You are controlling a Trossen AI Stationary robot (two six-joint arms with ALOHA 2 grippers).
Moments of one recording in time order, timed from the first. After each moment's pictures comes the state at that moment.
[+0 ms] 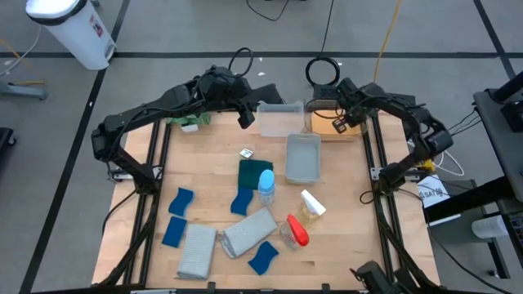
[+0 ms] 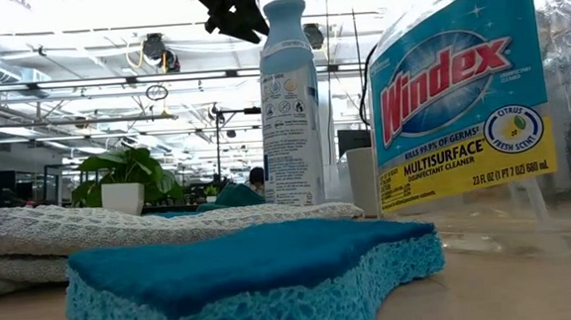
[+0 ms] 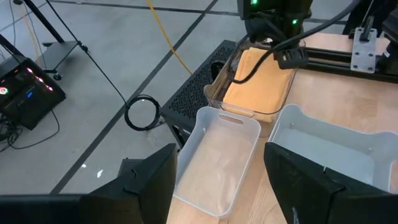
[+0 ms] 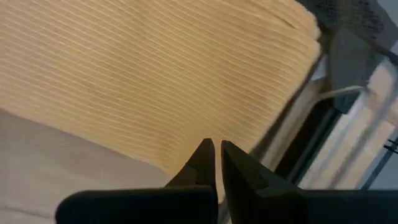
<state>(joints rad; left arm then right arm) 0.41 1.55 1.62 -0.58 -0.13 0.13 -1.03 1.54 1.08 -1.03 0.24 0.05</state>
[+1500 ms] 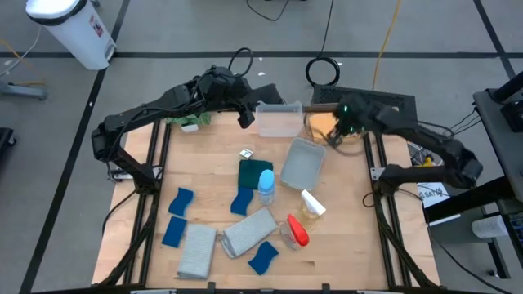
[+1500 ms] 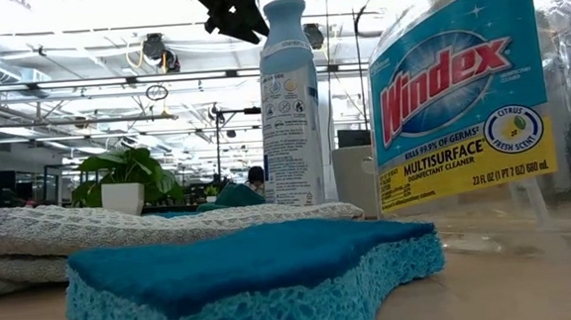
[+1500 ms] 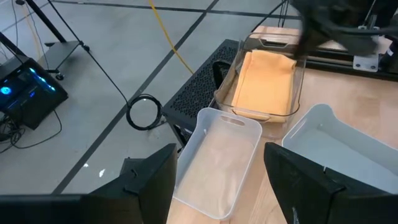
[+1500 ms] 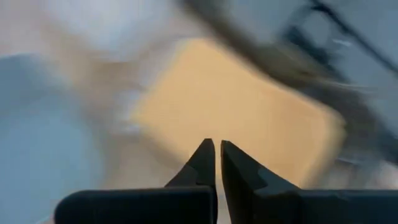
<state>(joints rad) 0.41 1.55 1.62 -0.58 -0.13 0.13 -0.72 1.12 0.94 -0.82 0.12 0.06</state>
